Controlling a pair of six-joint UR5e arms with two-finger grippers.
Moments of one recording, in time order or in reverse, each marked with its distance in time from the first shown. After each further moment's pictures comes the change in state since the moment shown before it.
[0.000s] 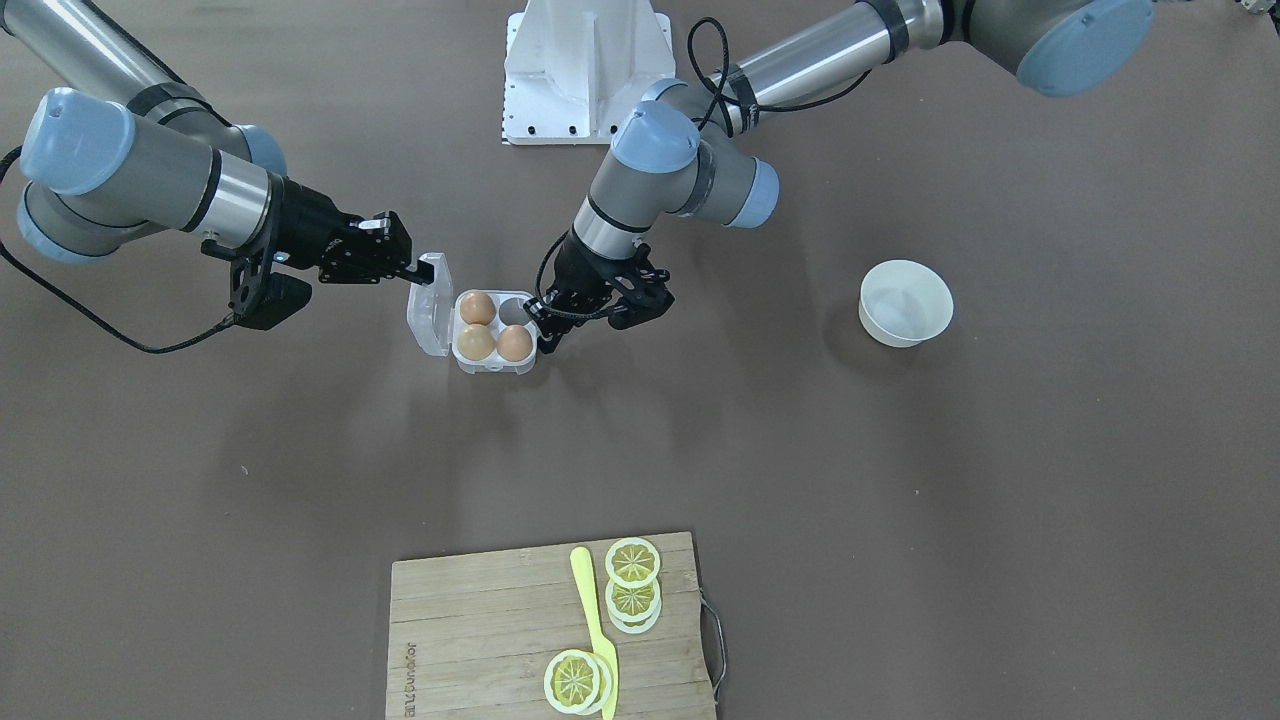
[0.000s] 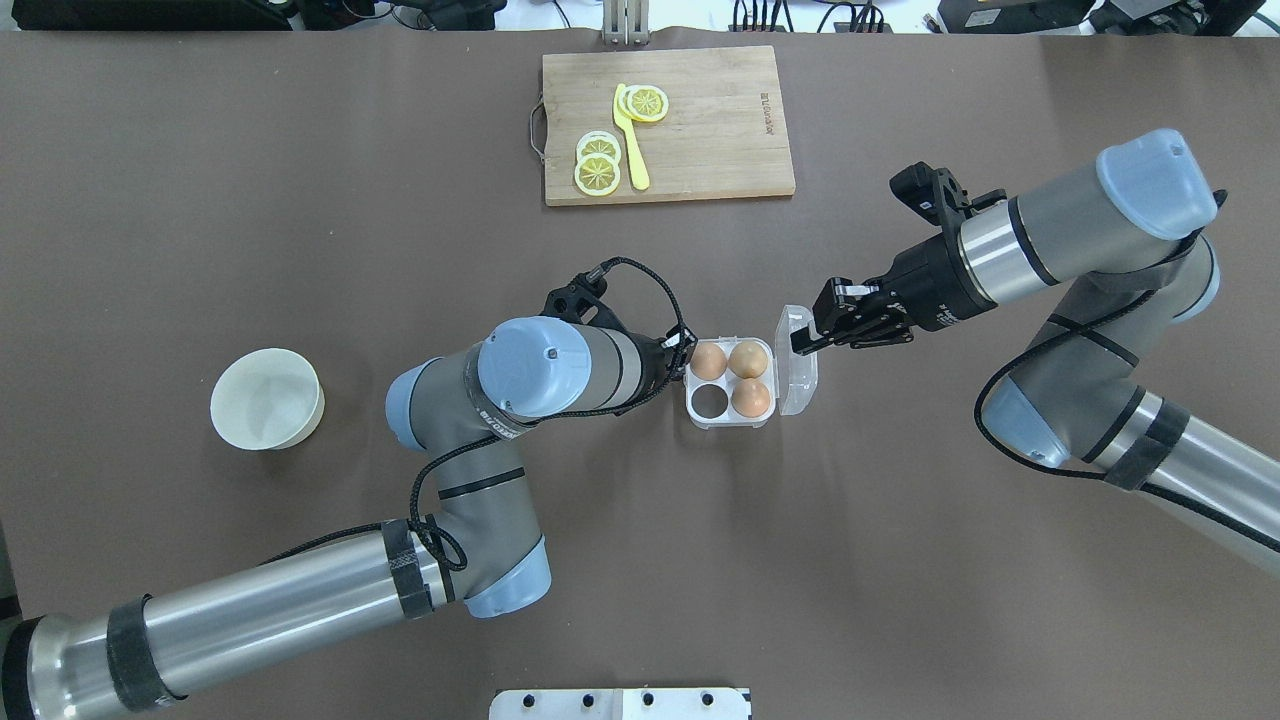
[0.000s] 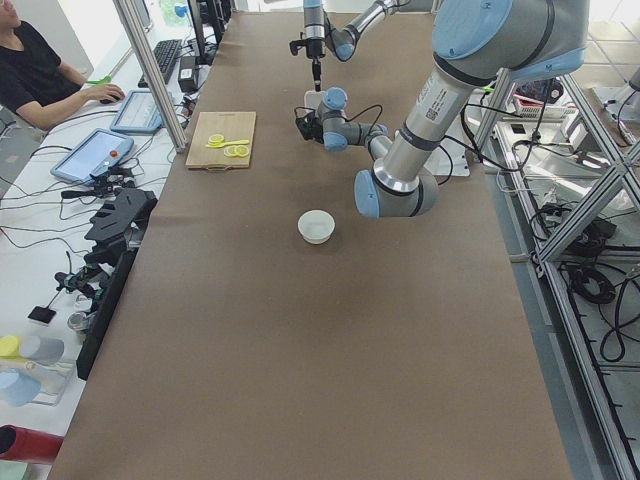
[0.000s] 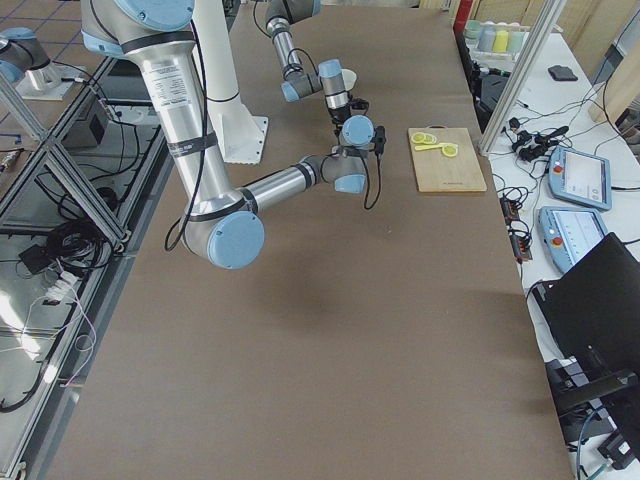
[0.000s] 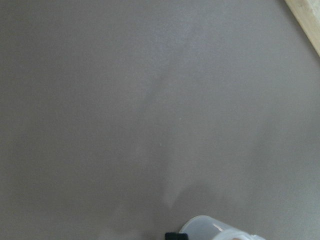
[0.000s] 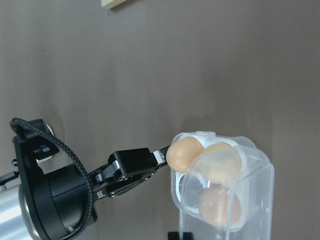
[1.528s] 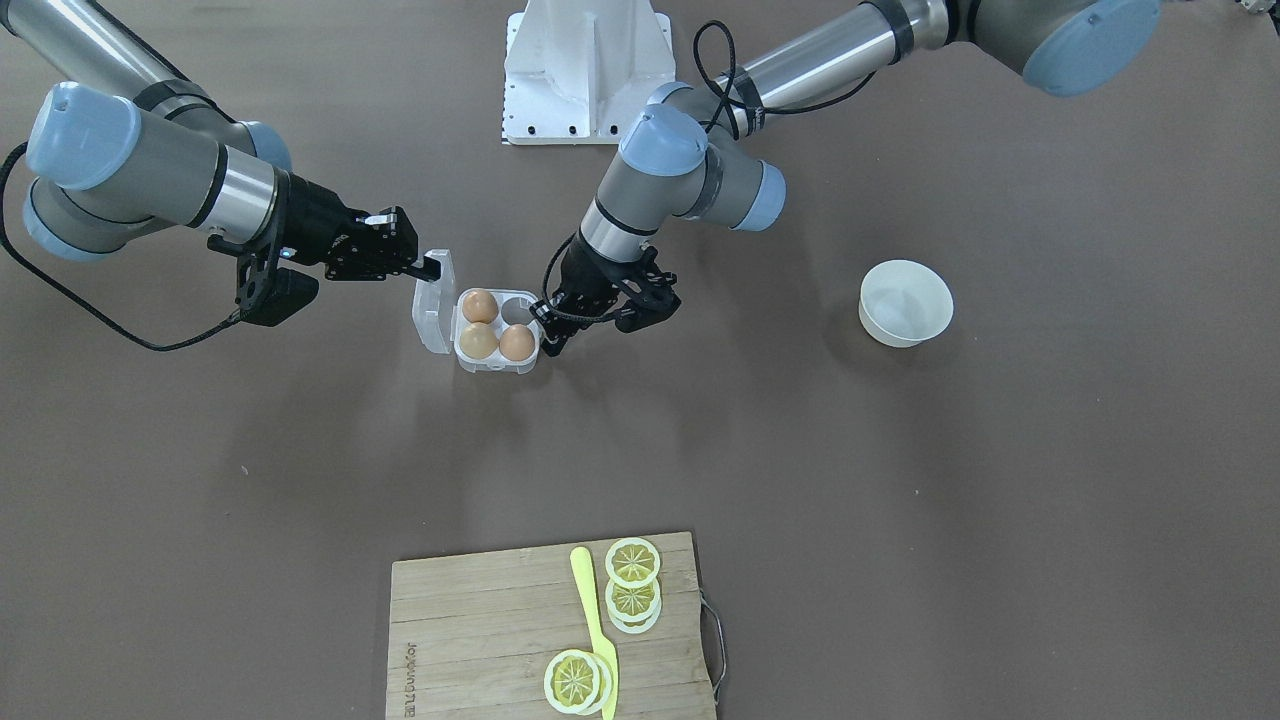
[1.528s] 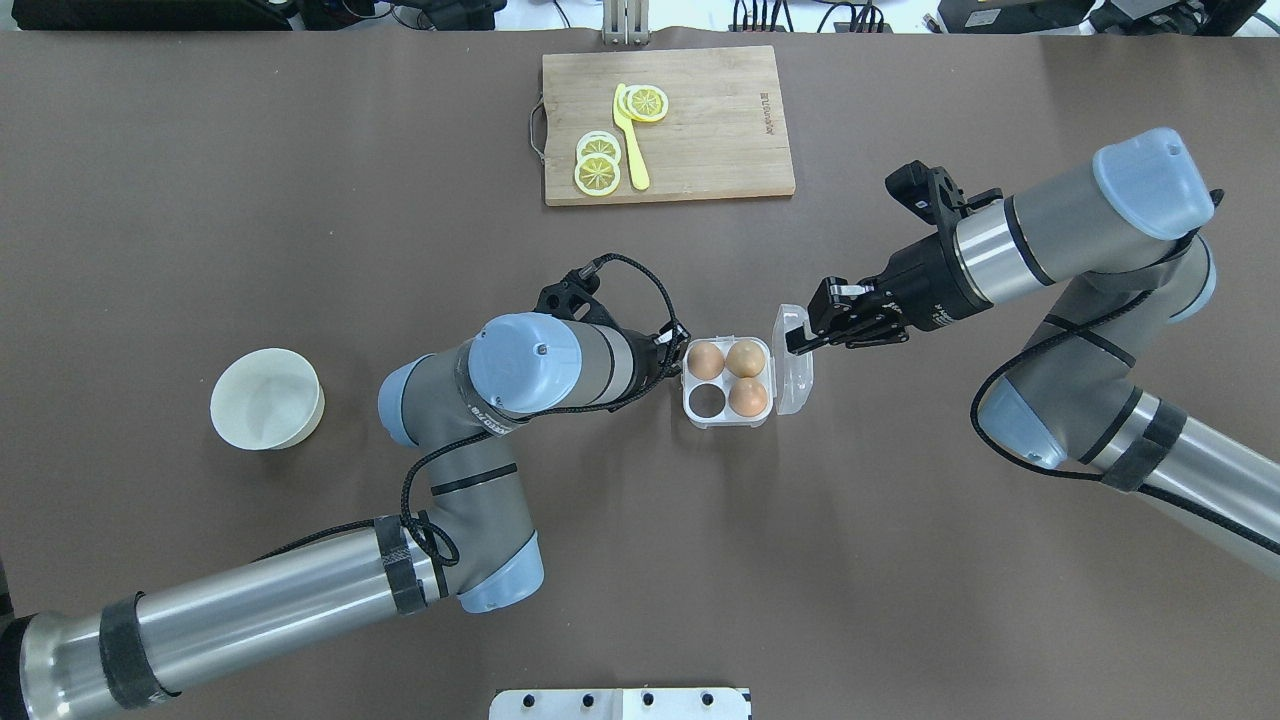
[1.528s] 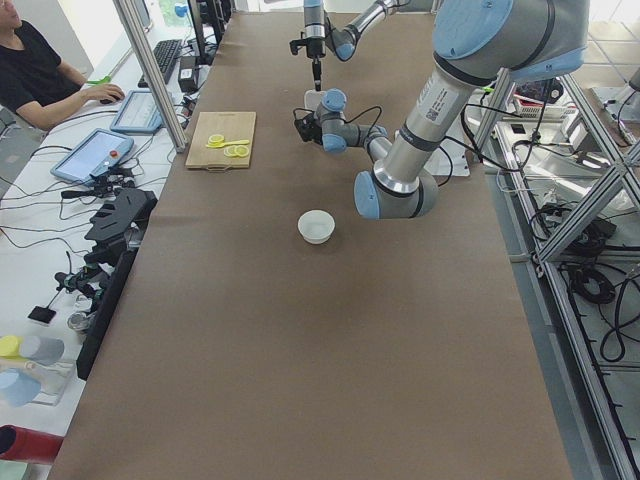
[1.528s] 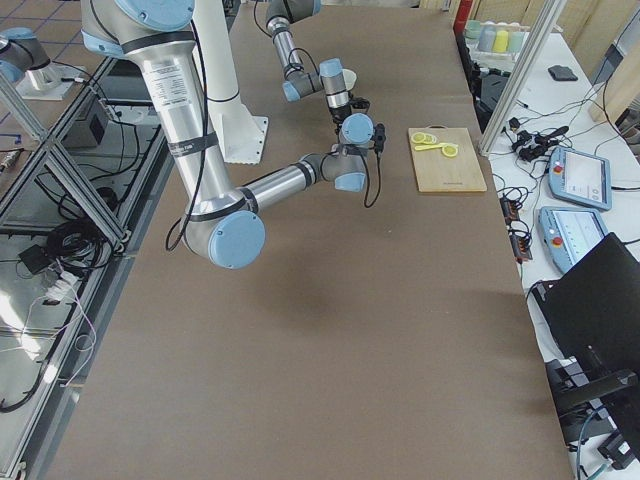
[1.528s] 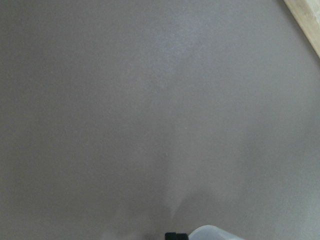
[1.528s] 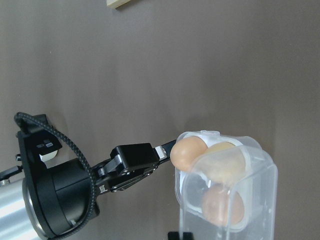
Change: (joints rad) left arm -0.008 0.011 -0.003 -0.015 -0.004 0.001; right arm -0.007 0.004 0.009 -0.008 -0.008 0.000
